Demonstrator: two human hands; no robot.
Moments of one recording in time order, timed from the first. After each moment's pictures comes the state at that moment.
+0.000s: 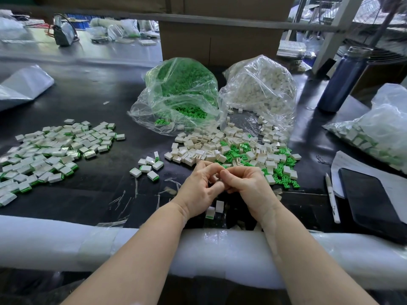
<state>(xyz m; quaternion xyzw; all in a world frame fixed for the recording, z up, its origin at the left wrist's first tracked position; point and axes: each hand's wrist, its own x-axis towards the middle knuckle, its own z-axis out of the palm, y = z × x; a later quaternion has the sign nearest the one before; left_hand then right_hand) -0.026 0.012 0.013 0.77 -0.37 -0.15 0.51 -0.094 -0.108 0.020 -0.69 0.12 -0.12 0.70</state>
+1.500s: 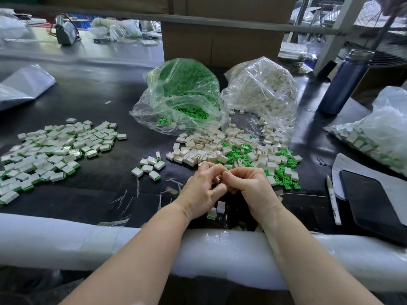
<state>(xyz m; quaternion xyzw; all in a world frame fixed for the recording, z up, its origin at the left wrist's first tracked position) -0.026 0.013 0.011 0.79 -0.36 -0.15 0.47 -0.095 -0.107 0.020 -0.66 0.12 -0.12 0.73</state>
